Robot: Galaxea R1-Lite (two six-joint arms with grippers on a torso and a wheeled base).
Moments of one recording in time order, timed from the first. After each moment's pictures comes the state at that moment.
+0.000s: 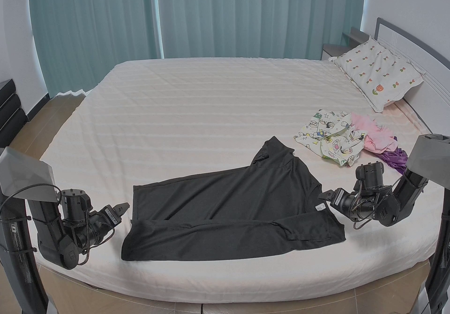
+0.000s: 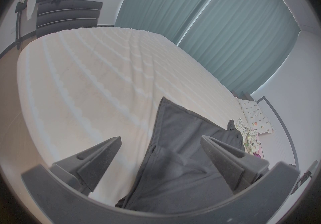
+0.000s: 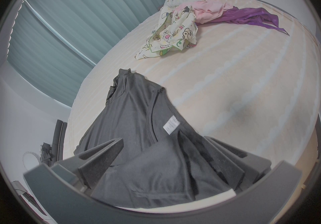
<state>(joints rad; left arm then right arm) -0.01 2.24 -0.30 -1.40 -0.04 -0.65 0.15 2.23 -0.72 -0.78 0.04 0.68</state>
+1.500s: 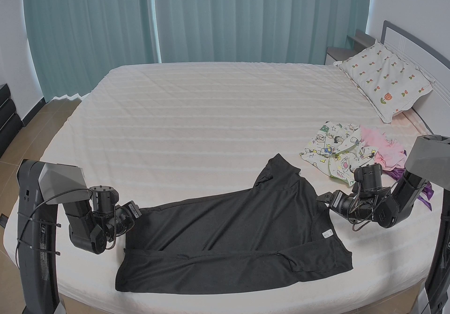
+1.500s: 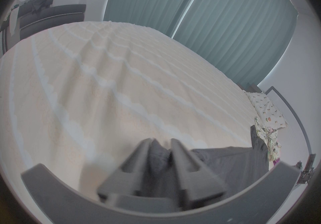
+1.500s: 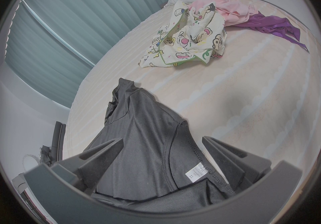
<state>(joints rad) -0.04 2.52 -0.70 -1.26 0.00 -0.56 0.16 2.23 -0.71 -0.78 0.04 0.68</state>
